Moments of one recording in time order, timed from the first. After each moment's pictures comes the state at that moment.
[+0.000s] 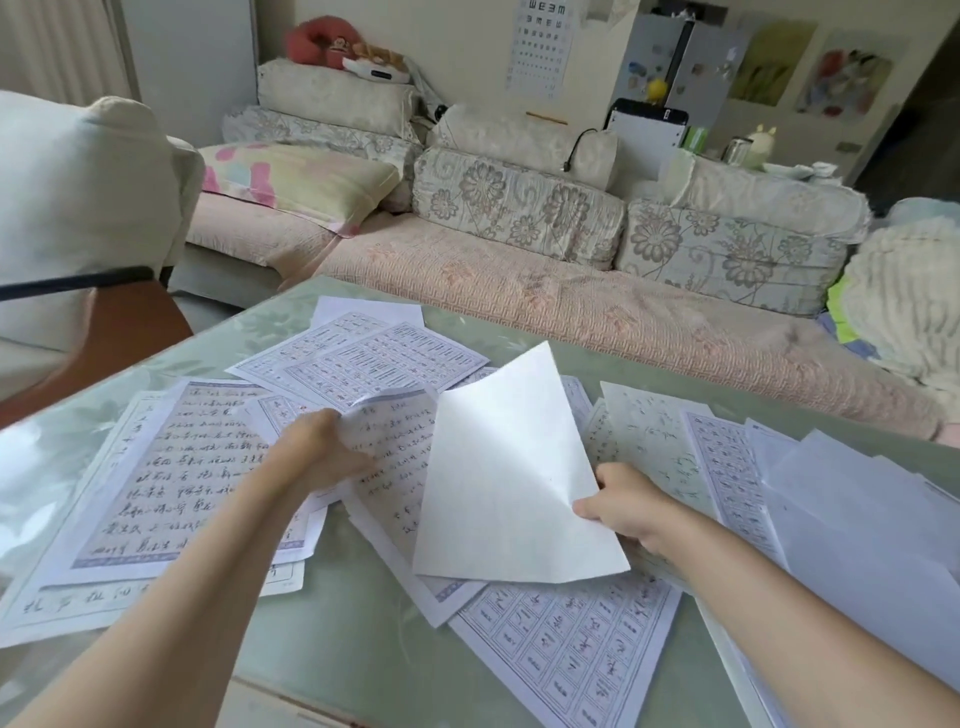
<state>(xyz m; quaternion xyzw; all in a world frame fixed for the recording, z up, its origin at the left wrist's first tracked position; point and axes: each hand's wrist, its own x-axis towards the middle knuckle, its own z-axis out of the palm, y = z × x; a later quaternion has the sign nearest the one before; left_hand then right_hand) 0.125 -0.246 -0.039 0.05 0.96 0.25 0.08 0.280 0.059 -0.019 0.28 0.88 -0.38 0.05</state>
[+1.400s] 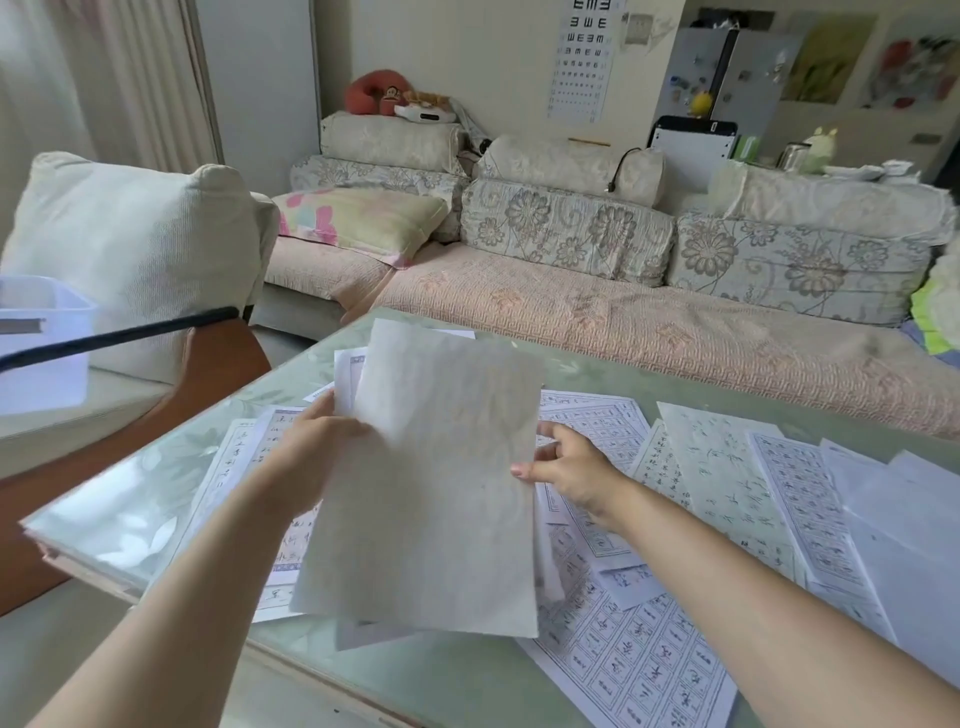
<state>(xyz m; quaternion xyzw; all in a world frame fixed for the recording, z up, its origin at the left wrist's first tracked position) 0.144 -0.311 0.005 0.05 0.63 0.77 0.13 0.208 -0.022 -0.016 0.12 0.80 -0.59 0.01</state>
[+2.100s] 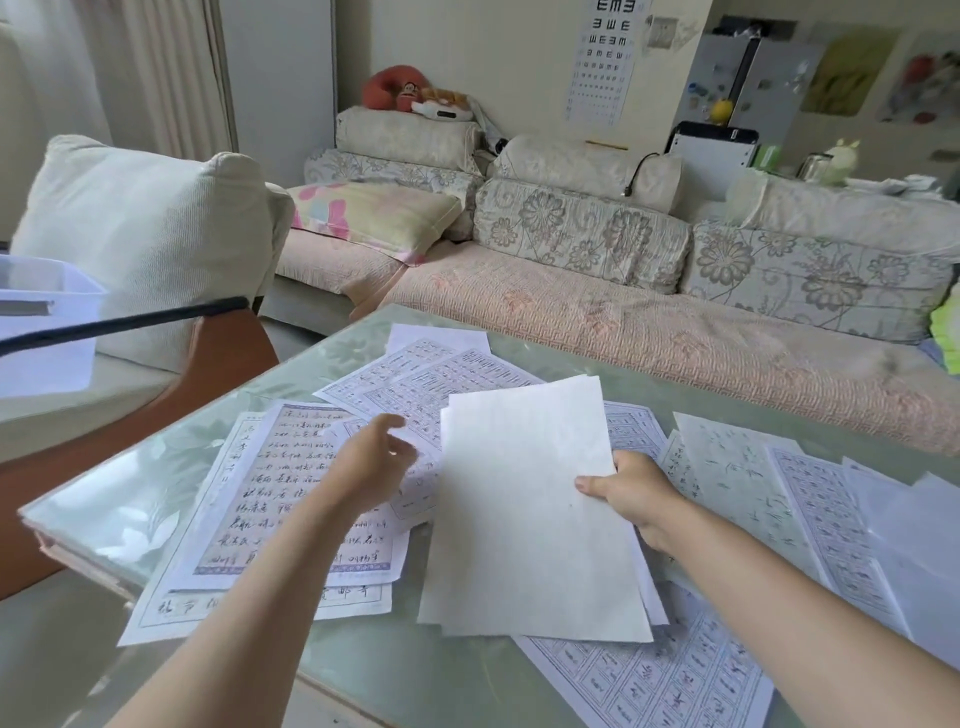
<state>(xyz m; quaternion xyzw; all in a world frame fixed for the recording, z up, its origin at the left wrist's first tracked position) 0.127 -0.278 -0.036 0.07 0.89 0.46 0.03 0.214 0.008 -0.024 0.22 0.81 -0.54 -0.05</state>
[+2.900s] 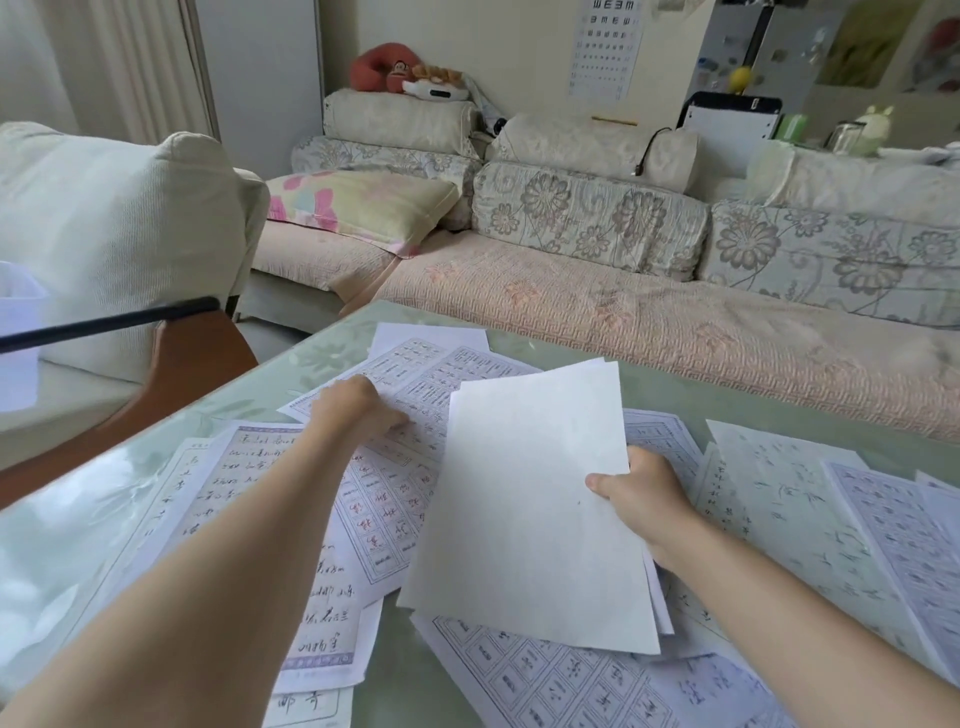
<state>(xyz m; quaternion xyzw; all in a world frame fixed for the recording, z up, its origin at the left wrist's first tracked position) -0.025 -0.242 -0.034 -0.03 0.98 0.17 0.03 0.148 0.027 -0.050 0.24 0.81 -0.52 -0.12</state>
